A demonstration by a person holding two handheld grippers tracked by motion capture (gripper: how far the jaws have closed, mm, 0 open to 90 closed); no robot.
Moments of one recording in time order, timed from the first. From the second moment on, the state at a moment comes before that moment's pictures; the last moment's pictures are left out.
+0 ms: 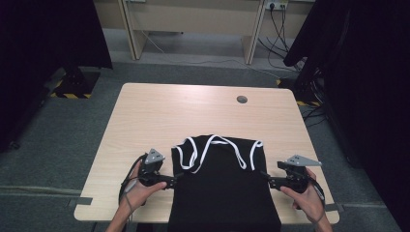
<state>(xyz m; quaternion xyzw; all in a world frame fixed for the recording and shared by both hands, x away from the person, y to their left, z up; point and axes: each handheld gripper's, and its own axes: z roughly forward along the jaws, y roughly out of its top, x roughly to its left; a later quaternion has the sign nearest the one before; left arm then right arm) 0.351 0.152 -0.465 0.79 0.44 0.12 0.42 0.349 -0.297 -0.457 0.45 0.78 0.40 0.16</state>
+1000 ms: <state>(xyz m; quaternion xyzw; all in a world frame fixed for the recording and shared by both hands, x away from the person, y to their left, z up) 0.431 0.114 -0.463 0.78 0.47 0.12 0.40 0.420 -0.277 -0.456 0.45 0.78 0.39 0.16</state>
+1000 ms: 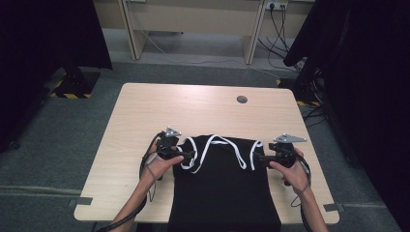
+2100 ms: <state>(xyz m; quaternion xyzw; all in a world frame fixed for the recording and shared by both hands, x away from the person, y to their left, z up) 0.451 0.087 -0.475 0.83 0.40 0.16 0.36 0.463 -0.255 -0.472 0.42 0.82 0.34 0.17</state>
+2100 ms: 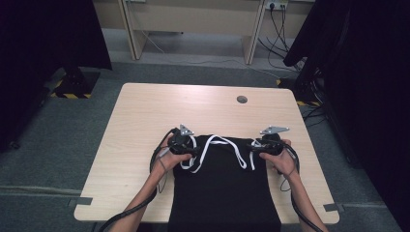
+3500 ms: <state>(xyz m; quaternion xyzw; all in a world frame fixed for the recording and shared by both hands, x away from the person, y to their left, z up) 0.477 0.099 -0.421 0.78 0.40 0.22 0.43 0.490 -0.239 -0.406 0.36 0.80 0.42 0.22</state>
